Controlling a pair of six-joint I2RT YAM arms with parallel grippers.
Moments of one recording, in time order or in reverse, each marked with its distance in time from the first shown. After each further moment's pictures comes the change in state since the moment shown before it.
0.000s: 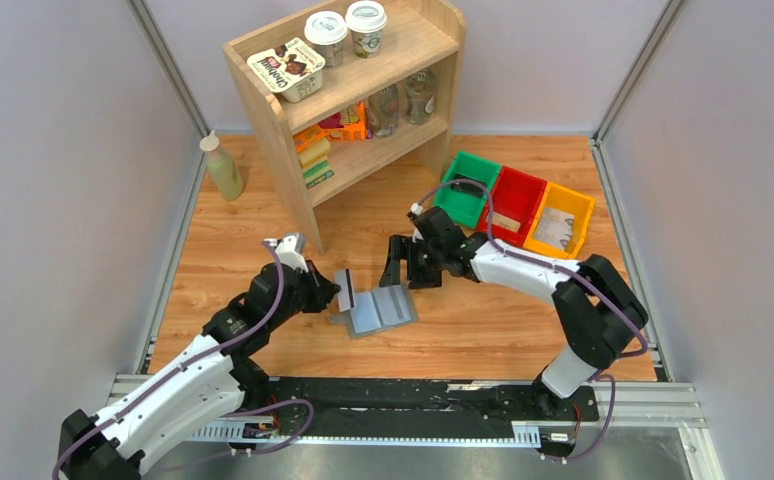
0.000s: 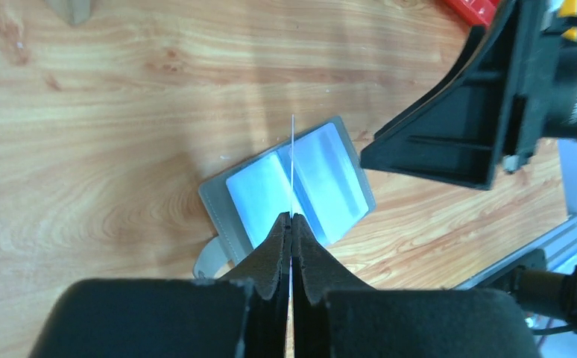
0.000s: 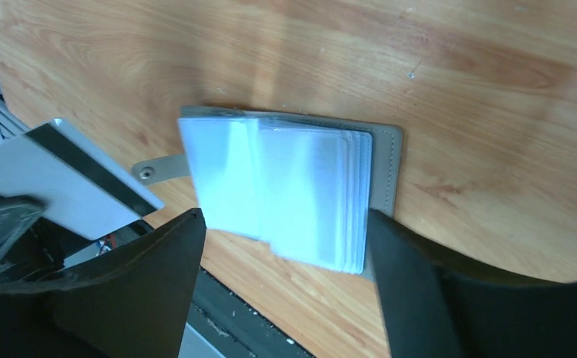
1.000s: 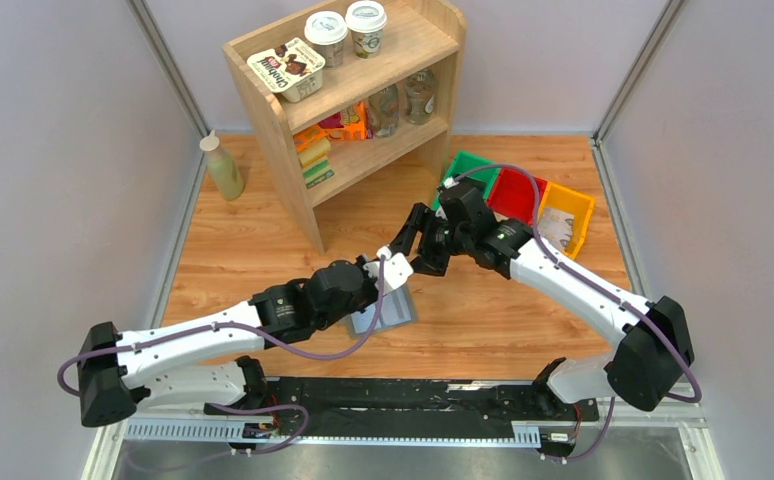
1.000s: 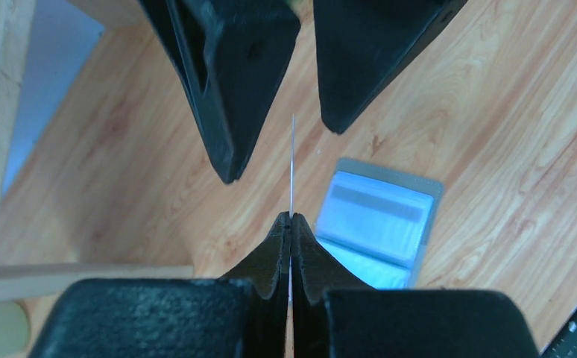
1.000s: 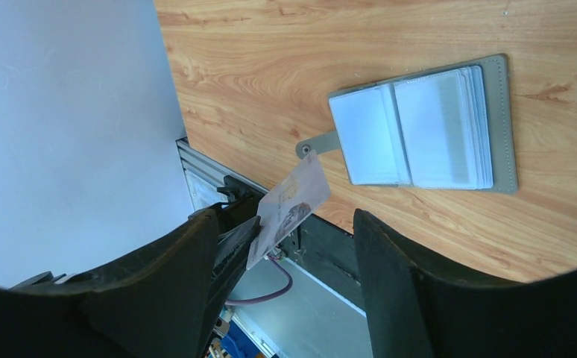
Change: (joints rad) left arm -0.465 0.365 0.353 0.044 -0.270 0.955; right arm -0.021 -0.284 0.153 -0.248 0.010 0.364
